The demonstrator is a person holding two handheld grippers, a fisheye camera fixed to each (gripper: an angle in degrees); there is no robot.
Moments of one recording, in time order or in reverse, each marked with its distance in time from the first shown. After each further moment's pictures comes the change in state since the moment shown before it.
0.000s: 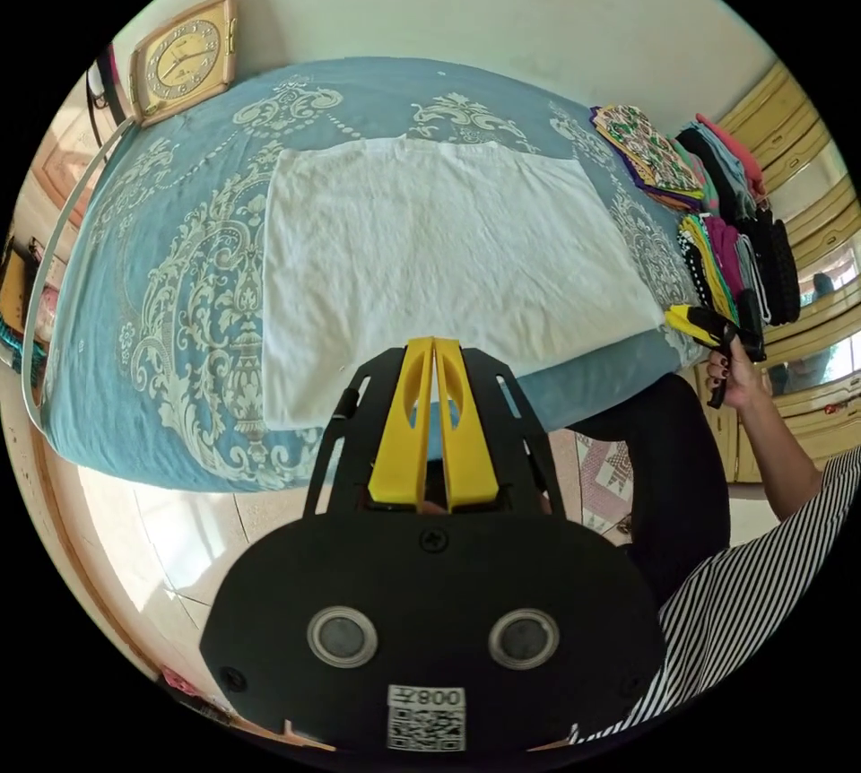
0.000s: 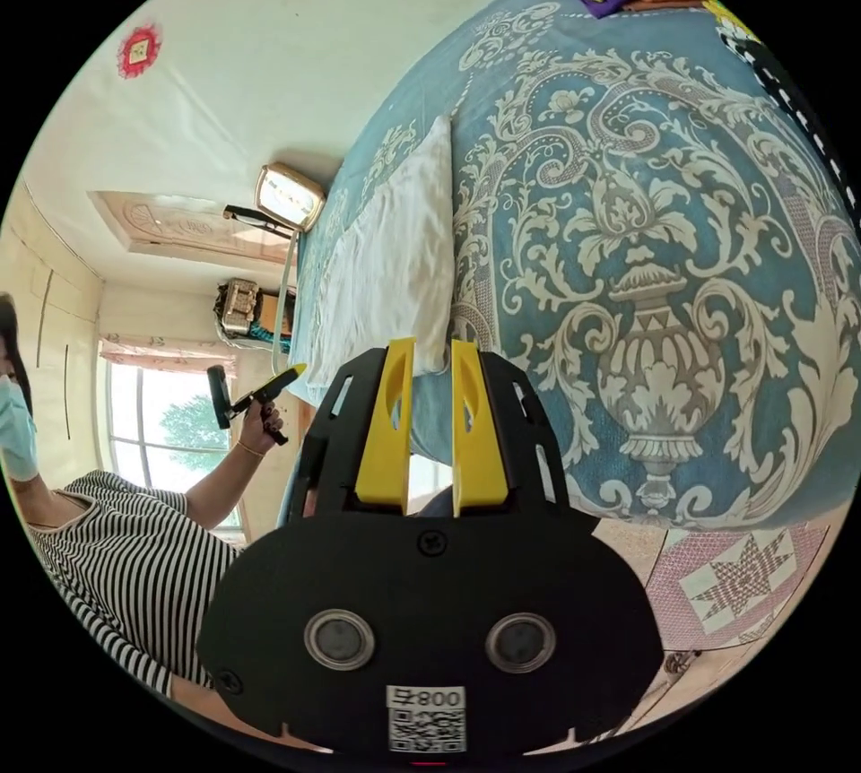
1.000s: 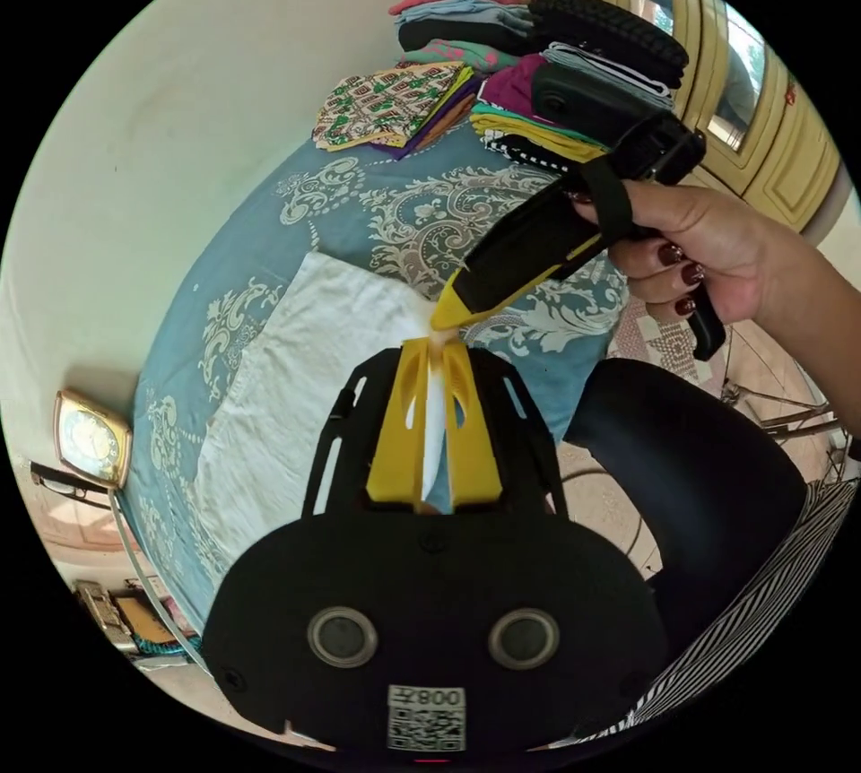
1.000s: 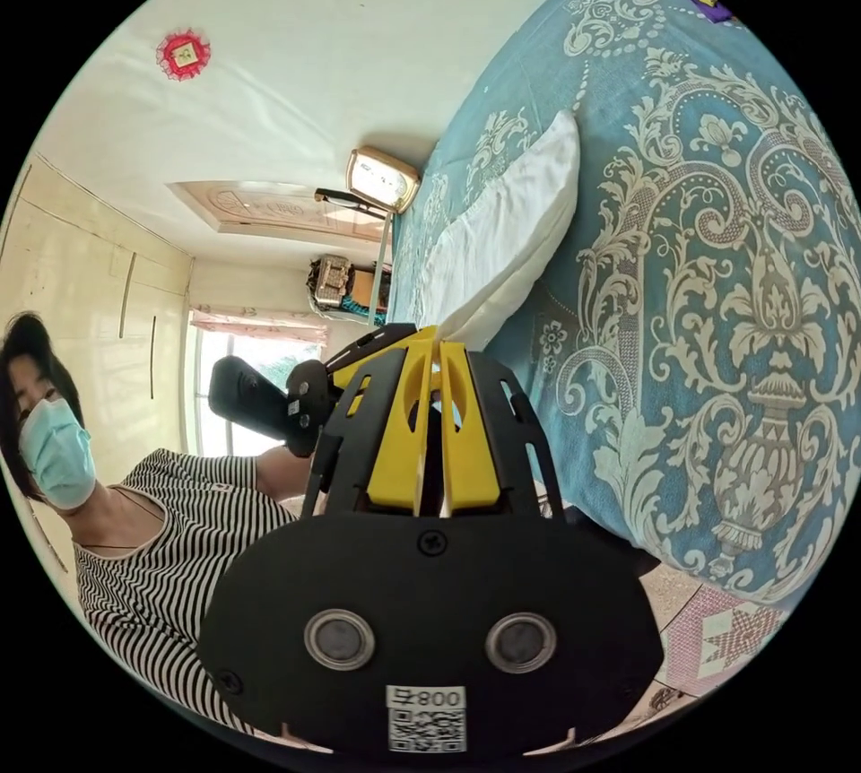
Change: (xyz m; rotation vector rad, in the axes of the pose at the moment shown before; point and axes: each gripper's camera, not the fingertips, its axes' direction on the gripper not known) left arm 0.402 -0.074 -0.018 0.080 -0.188 0.796; right arm 0.063 -0.034 -0.002 -0.111 -0.309 -0.078
